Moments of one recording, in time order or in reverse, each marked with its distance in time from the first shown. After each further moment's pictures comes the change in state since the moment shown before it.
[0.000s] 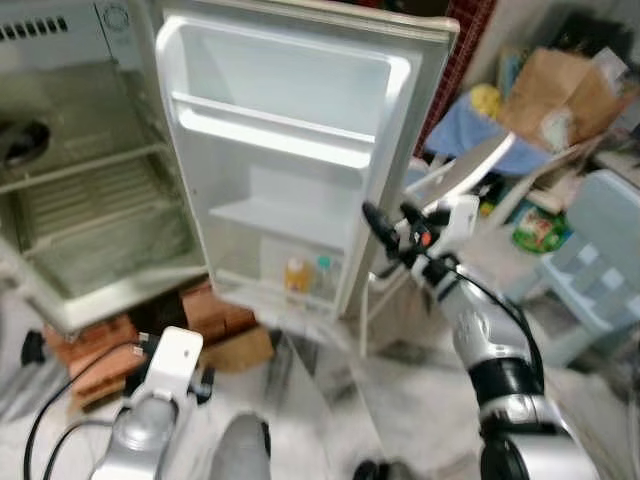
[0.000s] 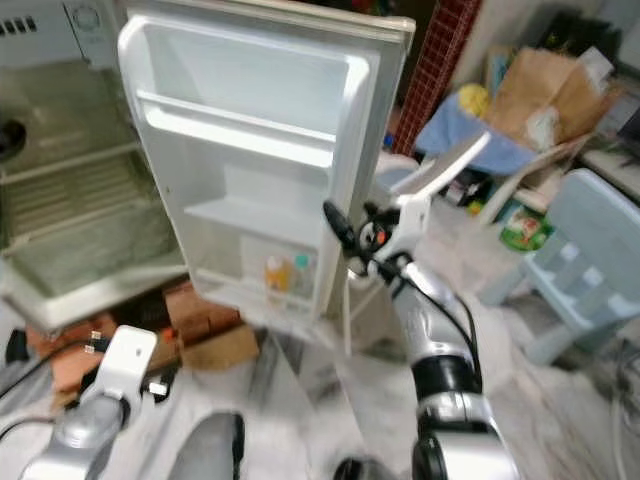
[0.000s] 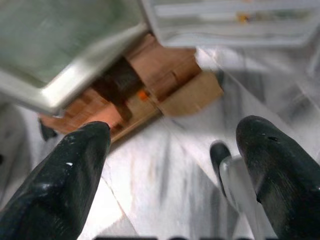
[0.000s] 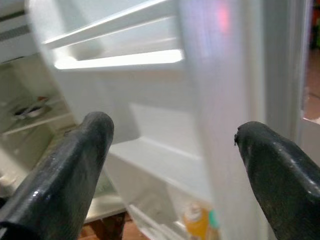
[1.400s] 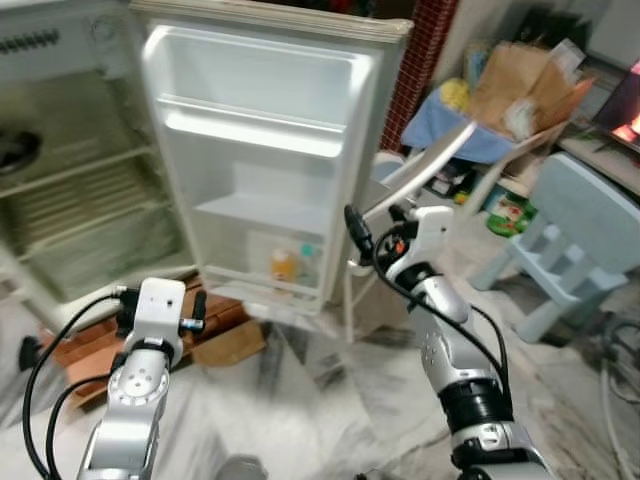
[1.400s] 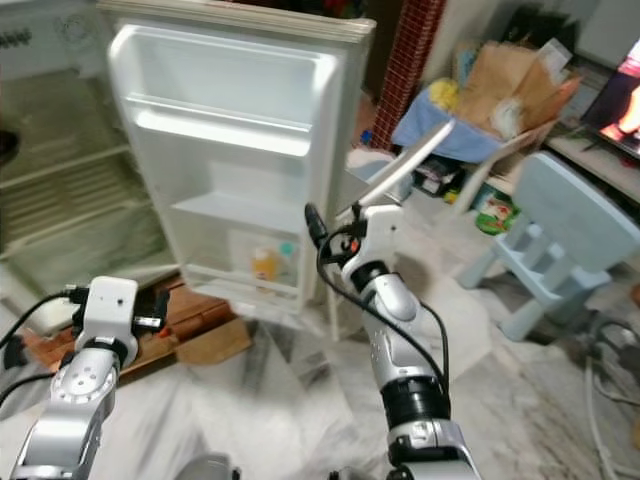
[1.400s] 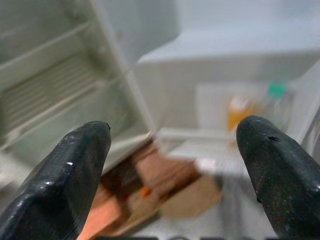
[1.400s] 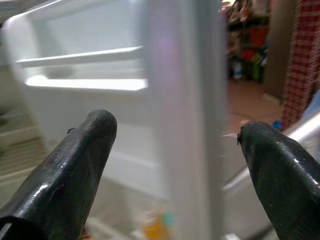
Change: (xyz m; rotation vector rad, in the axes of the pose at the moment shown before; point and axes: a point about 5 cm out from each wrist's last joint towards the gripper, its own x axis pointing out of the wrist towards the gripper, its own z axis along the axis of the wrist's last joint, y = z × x) left arm 0.021 0.021 0.036 -0.119 -0.359 0.162; right arm 0.008 0.042 -0.009 -0.120 -0.082 -0.079
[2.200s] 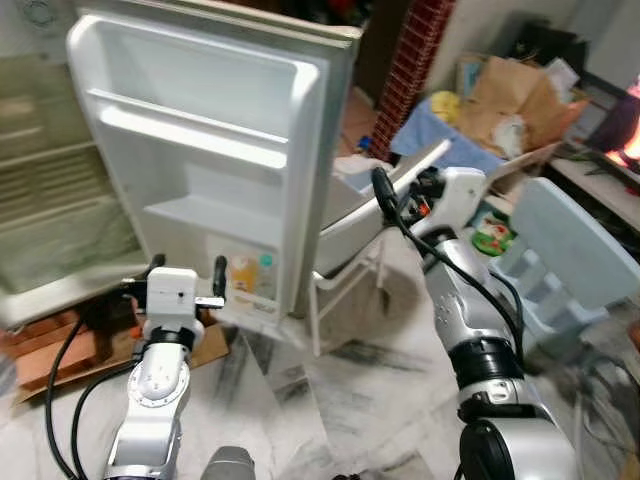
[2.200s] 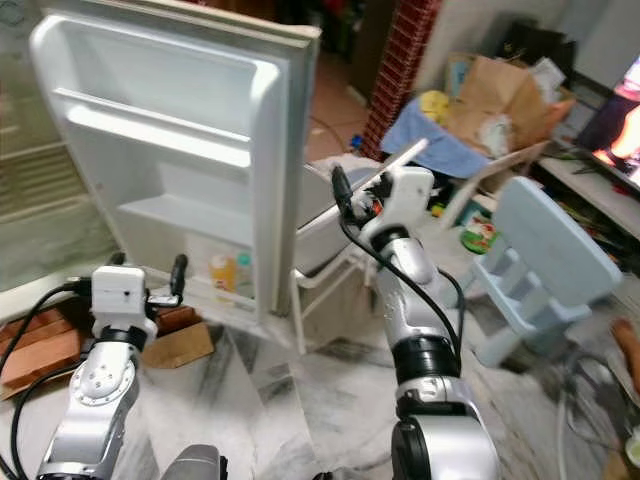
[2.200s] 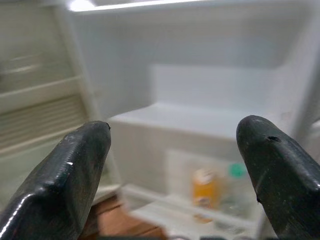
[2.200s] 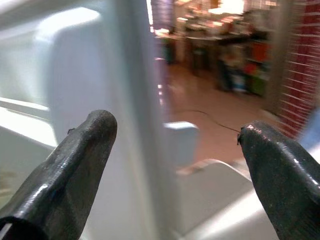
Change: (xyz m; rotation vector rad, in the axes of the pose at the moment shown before) left arm -0.001 -0.014 0.023 -0.110 -0.273 0.000; right arm 0.034 -0.013 0.045 -0.001 -0.100 -0.050
